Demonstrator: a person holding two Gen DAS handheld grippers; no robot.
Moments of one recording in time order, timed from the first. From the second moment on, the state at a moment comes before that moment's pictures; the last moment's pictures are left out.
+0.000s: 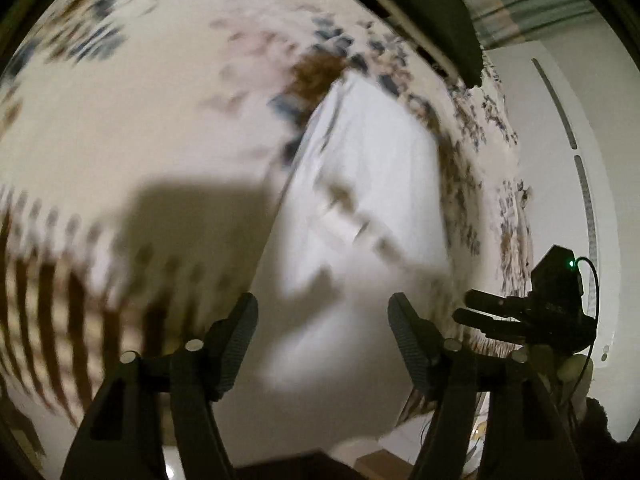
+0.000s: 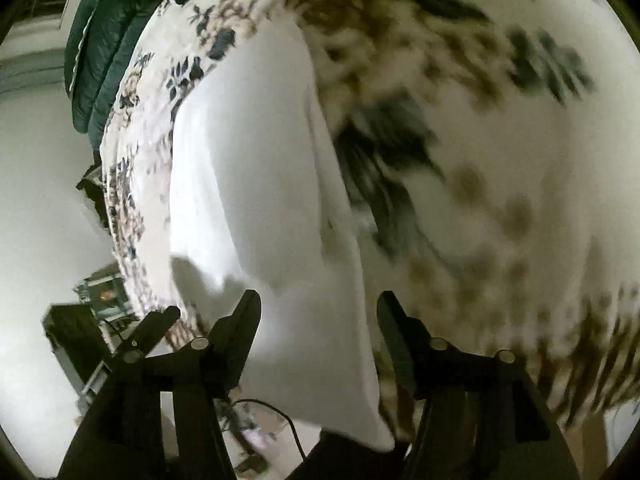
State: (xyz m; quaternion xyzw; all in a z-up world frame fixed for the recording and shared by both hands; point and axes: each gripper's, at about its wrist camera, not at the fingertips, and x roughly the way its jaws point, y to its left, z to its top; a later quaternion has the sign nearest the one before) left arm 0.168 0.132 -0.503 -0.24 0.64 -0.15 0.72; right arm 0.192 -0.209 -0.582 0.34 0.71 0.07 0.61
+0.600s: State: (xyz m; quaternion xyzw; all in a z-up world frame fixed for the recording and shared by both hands) left arm 0.081 0.144 -0.563 -0.28 0.67 -0.15 0.67; right arm 0.053 -0.173 -0.668 0.44 0.73 0.10 0.51
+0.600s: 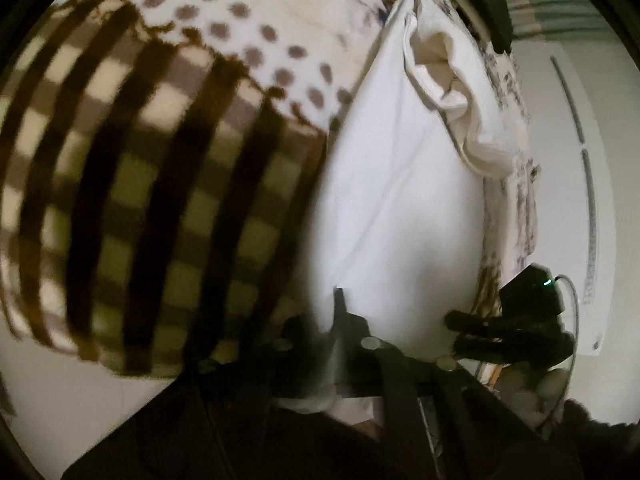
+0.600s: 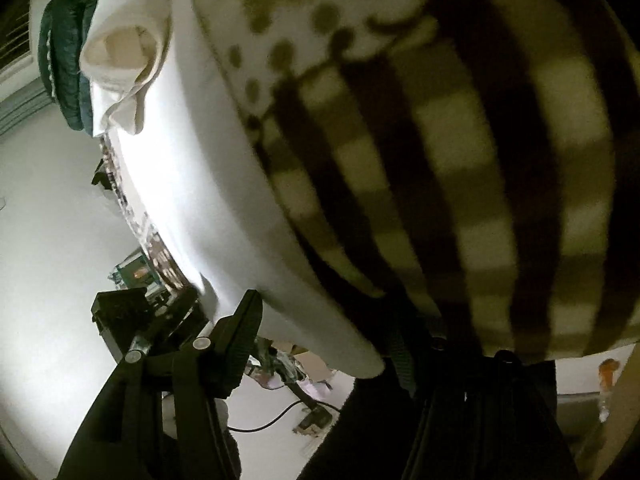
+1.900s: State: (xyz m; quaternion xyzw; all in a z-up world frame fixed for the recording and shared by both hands) left arm 0.373 0.150 -0.543 -0.54 0.52 -0.17 0.64; right arm 0.329 -0.247 -0.624 0.65 0.54 0.10 0.53
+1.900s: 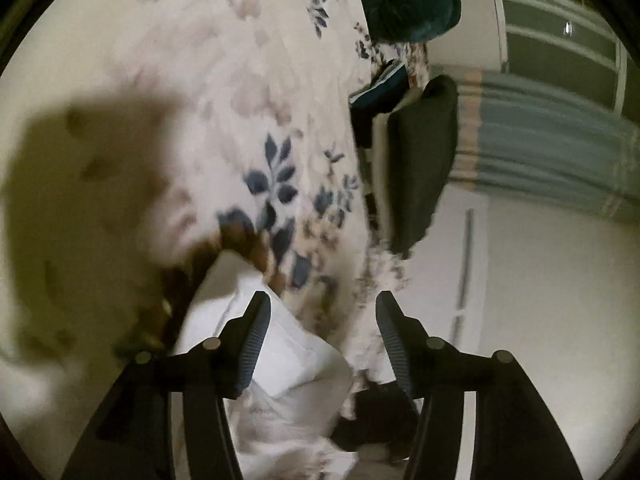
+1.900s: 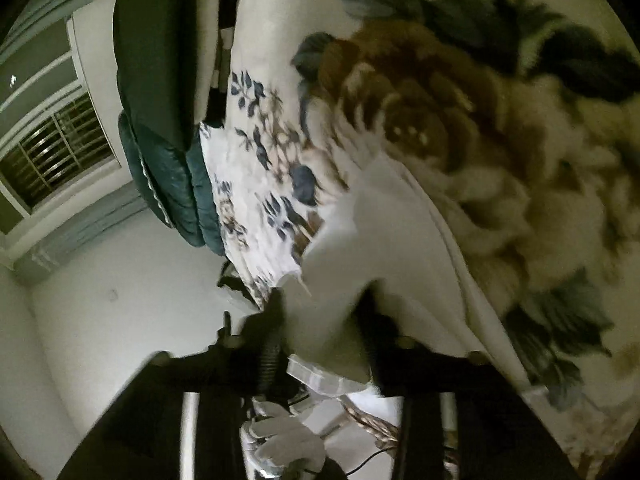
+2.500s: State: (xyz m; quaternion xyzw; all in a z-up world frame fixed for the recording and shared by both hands) left arm 0.378 0.072 -0.536 -0.19 0.61 -0.23 0.73; right arm 0.376 -0.225 -0.599 0.39 0.63 0.08 0.67
